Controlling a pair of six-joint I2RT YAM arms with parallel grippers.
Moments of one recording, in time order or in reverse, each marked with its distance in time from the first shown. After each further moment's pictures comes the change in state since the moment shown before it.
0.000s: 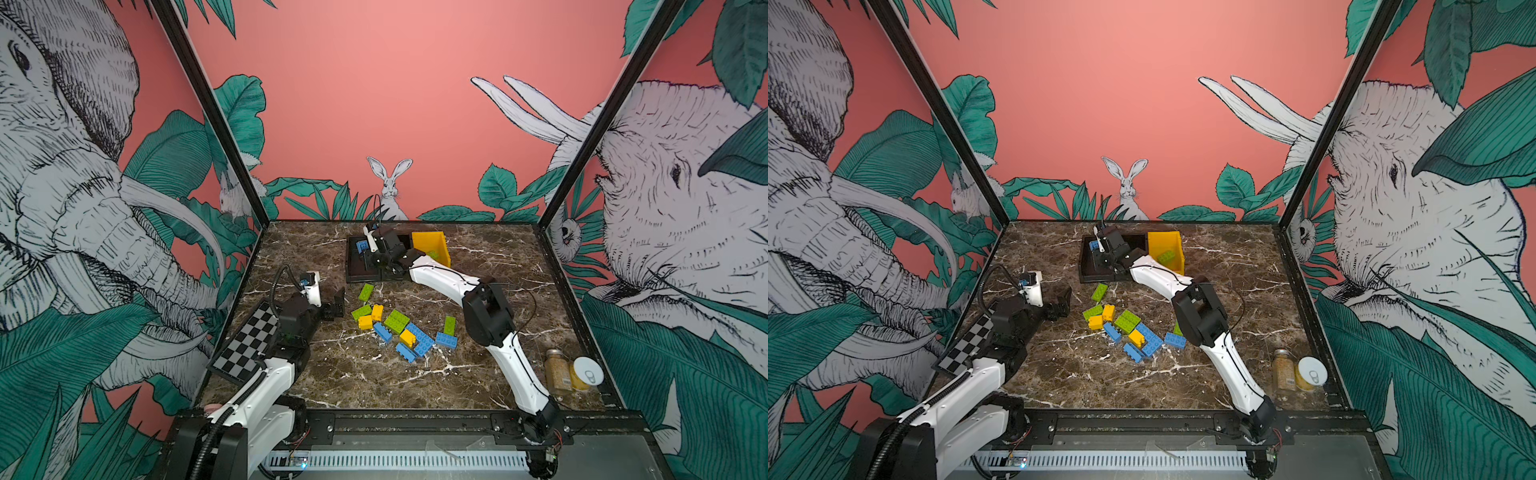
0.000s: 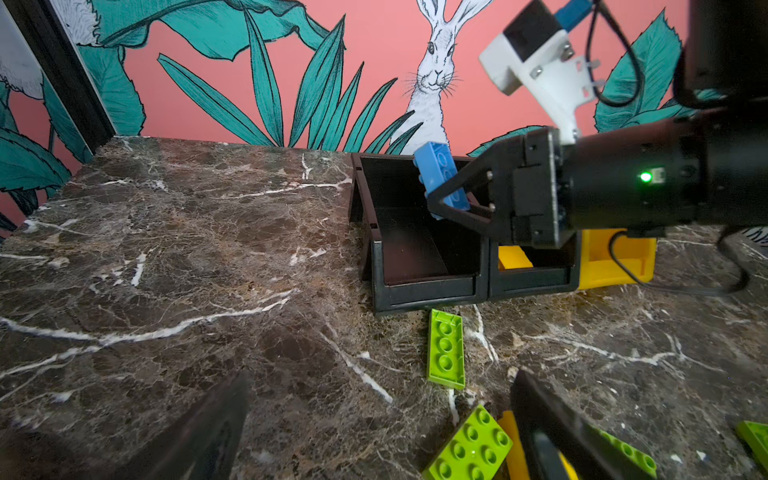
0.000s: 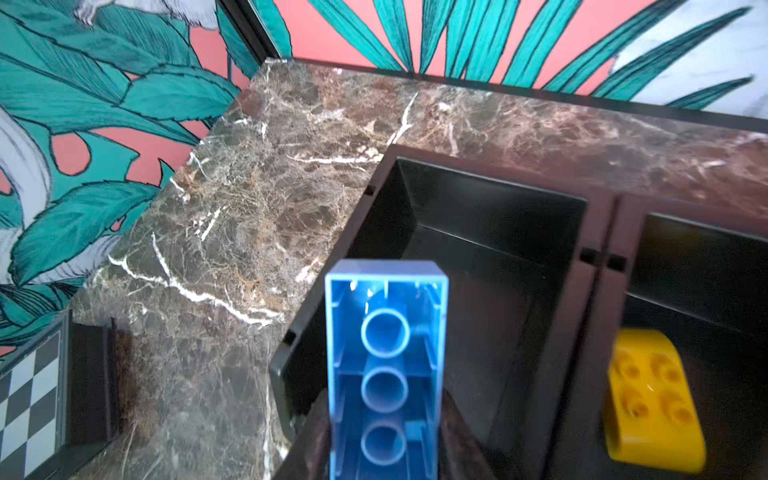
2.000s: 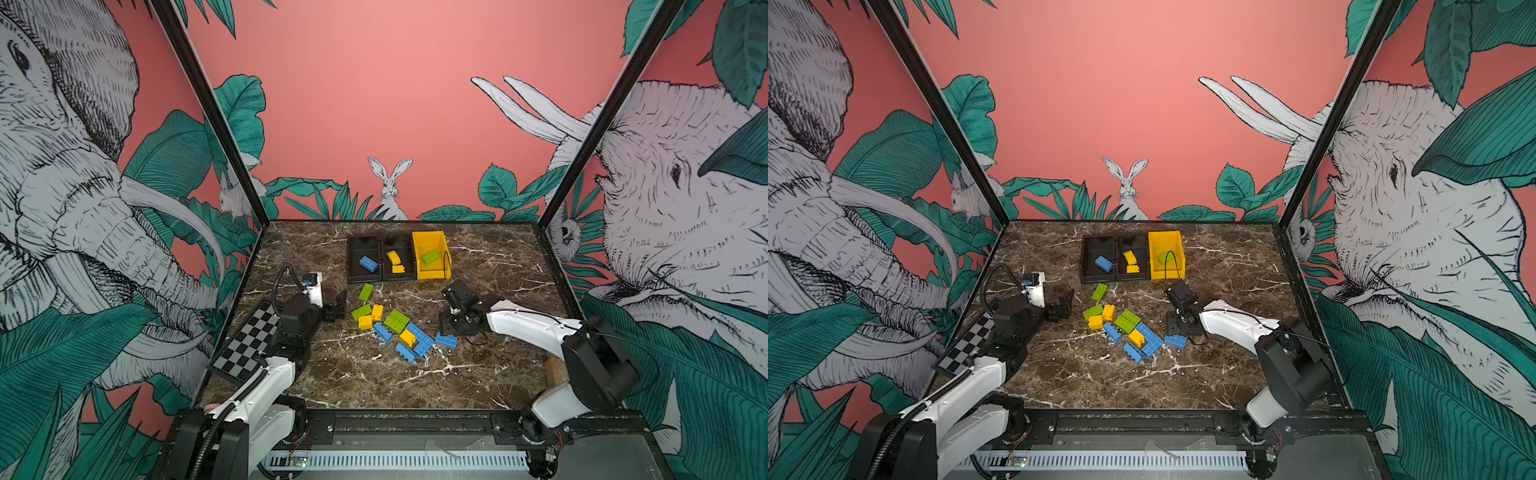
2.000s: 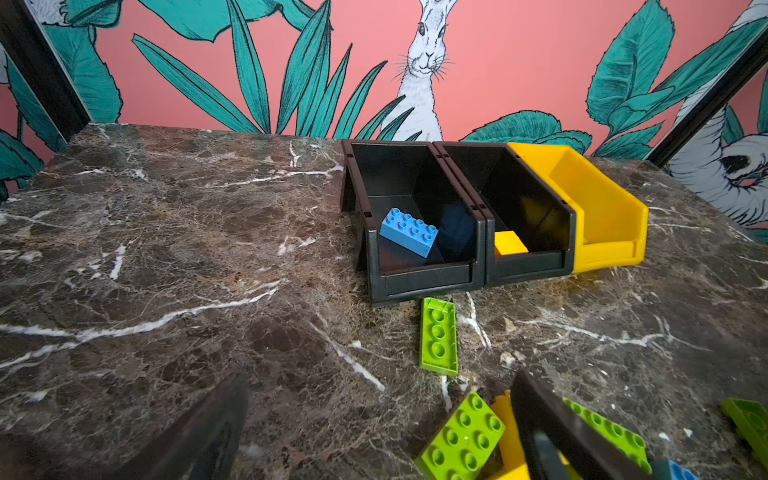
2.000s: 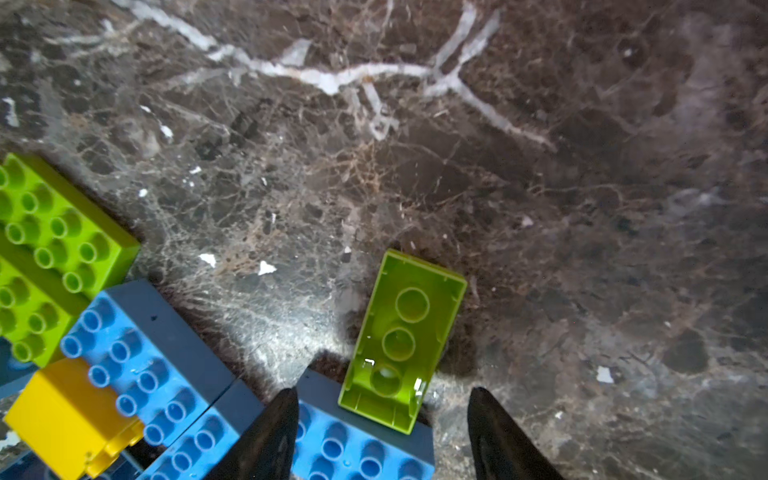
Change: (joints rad) left arm 0.000 0.020 0.001 -0.009 0.044 0.005; right arm -0.118 -0.872 -1.229 -0.292 0.106 0.233
